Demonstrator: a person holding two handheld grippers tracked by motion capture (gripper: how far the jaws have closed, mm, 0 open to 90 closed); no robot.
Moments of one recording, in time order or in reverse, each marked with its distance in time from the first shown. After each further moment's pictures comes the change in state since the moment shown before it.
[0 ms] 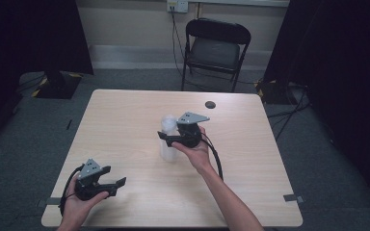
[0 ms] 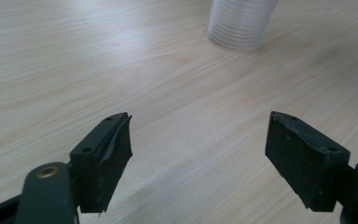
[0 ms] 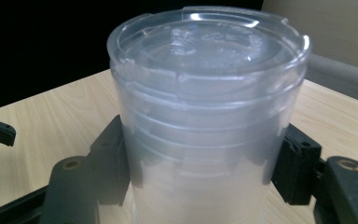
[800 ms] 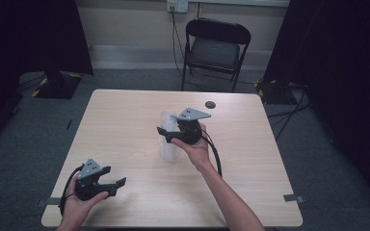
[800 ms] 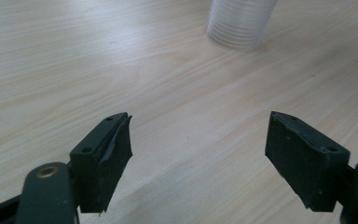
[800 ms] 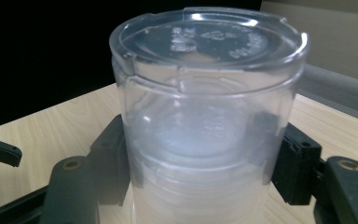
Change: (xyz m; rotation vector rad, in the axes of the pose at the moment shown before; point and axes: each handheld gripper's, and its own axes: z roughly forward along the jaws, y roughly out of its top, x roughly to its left) left arm 0.000 0.000 0.000 0.006 -0.003 -0.004; right arm 0.001 0.015 -0.005 -0.043 -0.004 0.006
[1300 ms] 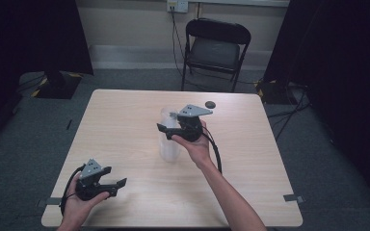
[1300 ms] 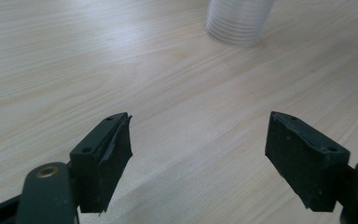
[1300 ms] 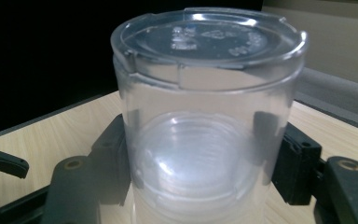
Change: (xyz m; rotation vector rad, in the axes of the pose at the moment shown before) left arm 0.000 0.000 0.002 0.012 -0.002 0.007; right arm -0.002 0.012 -0.004 -0.014 0.006 0.000
